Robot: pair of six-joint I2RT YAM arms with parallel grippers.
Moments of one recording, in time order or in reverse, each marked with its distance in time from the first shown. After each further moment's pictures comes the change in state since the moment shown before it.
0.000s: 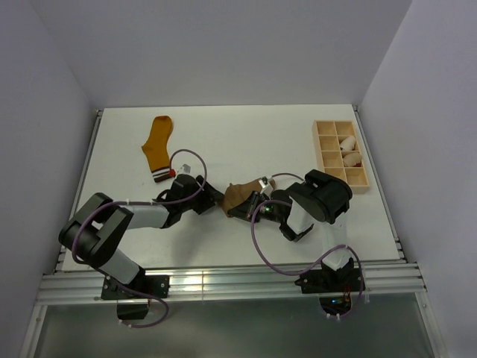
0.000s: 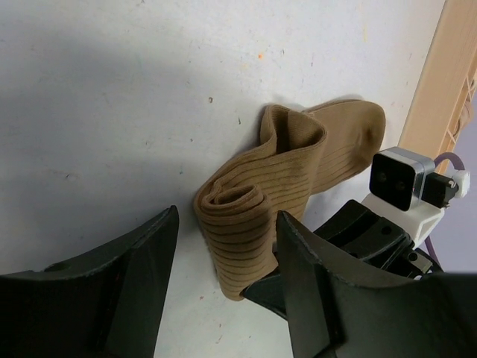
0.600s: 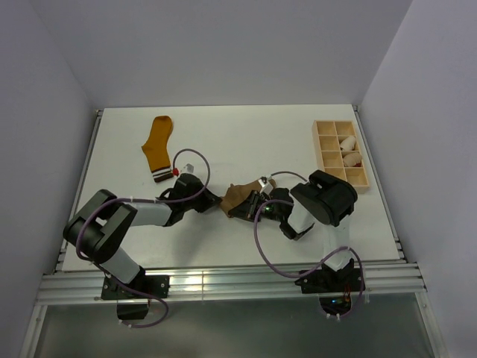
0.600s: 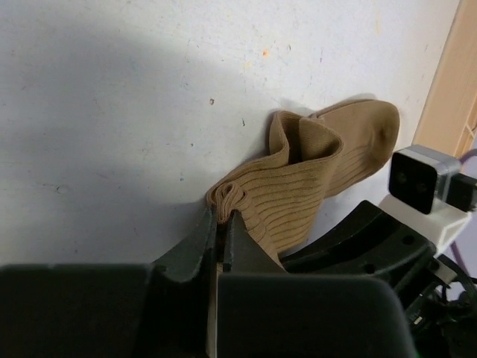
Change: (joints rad) left arm -0.009 0.050 0.024 0.016 0.005 0.026; right arm -0.010 -0.023 0.006 -0.042 -0.025 -0.018
